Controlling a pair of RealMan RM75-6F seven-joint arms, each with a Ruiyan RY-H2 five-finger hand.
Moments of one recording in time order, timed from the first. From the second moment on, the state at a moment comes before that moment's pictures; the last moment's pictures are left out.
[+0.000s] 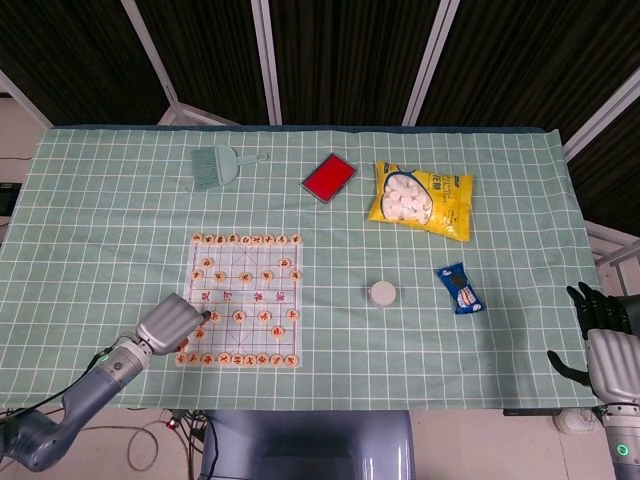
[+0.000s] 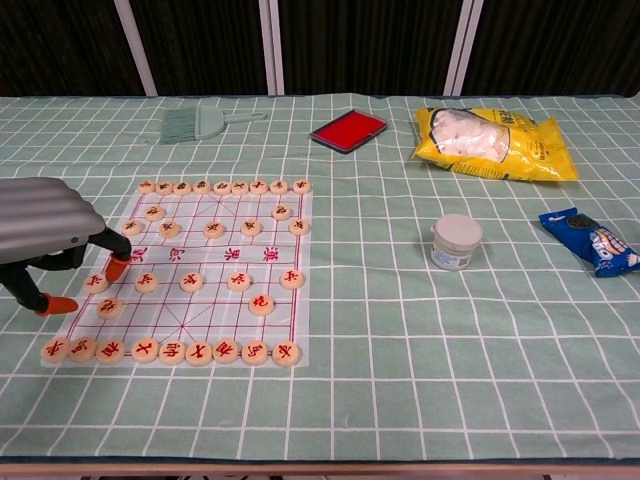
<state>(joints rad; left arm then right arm) -0.60 -1.30 0.01 -1.58 1.45 0.83 0.52 0.07 -1.09 0.09 -1.66 -1.40 1.43 -0.02</state>
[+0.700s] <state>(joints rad) -0.62 -1.37 0.04 -1.51 1.47 0.85 0.47 0.07 -1.09 0.09 -1.66 -1.39 1.43 -0.02</state>
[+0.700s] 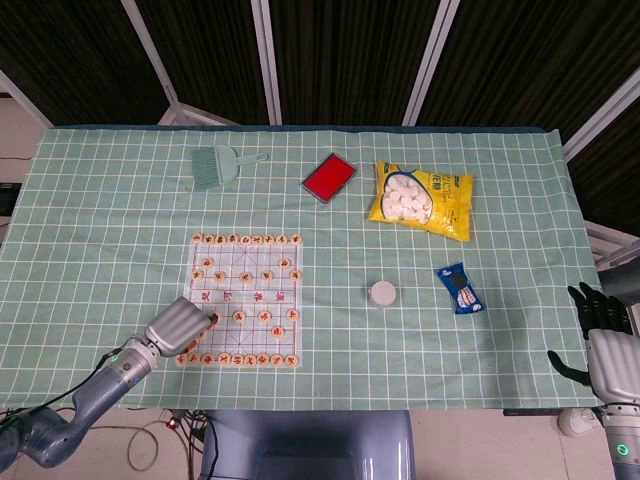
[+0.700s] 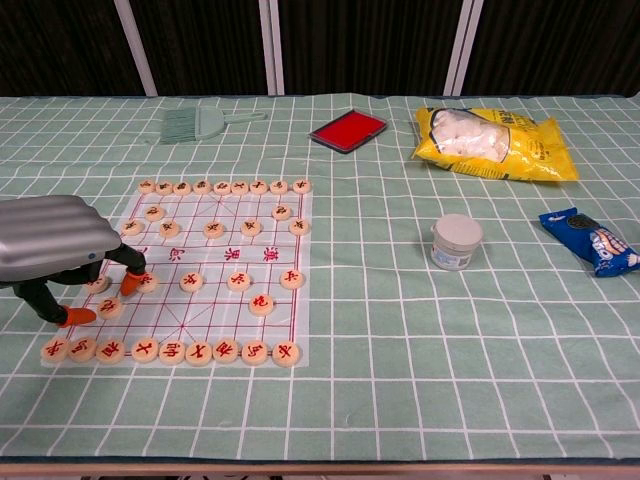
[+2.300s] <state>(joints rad) -0.61 -1.41 0.06 -1.46 1.43 0.88 0.43 0.06 -1.08 0.09 -1.67 -1.38 1.42 0.00</state>
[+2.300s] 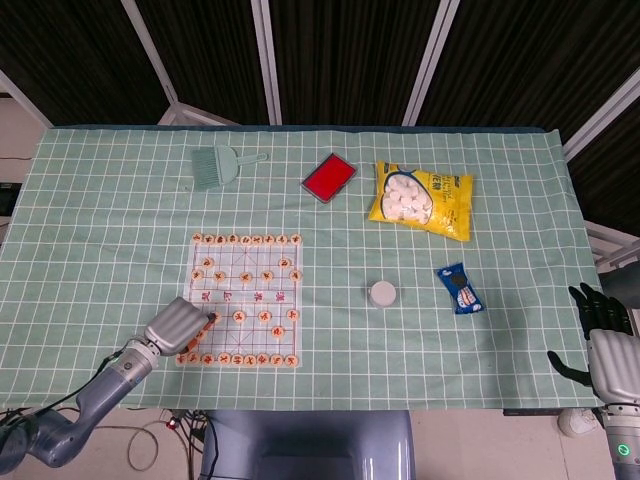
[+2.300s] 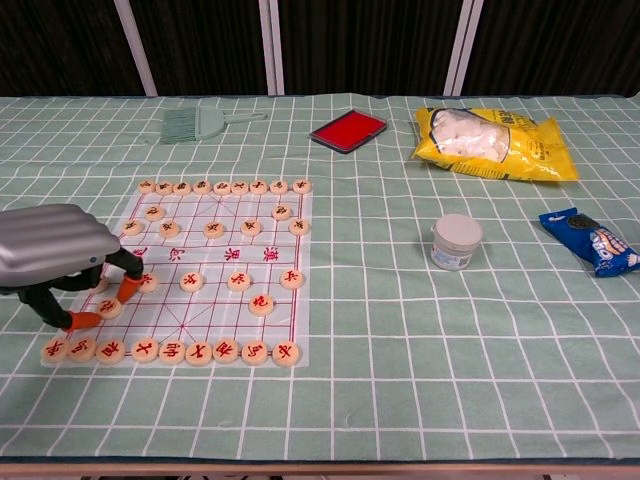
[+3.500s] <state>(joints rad) -0.68 -1.47 0.00 -1.54 1.33 0.86 0.57 0.07 -1.07 0.10 -1.68 -1.37 1.41 0.03</state>
